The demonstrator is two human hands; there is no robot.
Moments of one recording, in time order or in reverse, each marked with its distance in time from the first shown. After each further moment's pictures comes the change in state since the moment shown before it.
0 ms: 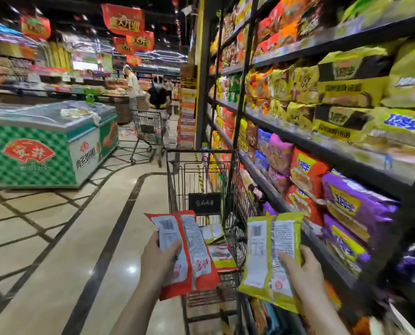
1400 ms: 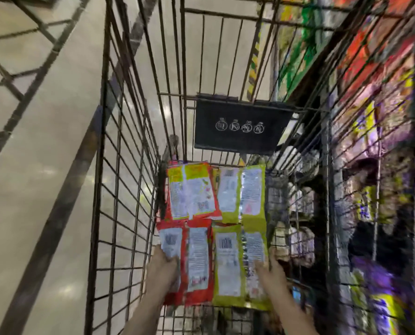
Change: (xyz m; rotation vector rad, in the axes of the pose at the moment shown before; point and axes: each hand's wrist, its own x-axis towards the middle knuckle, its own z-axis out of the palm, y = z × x) left_hand 0.432 -0.386 0.222 0.552 0.042 -0.942; right_hand 0.454 0.371 0.344 -0.564 -0.585 0.861
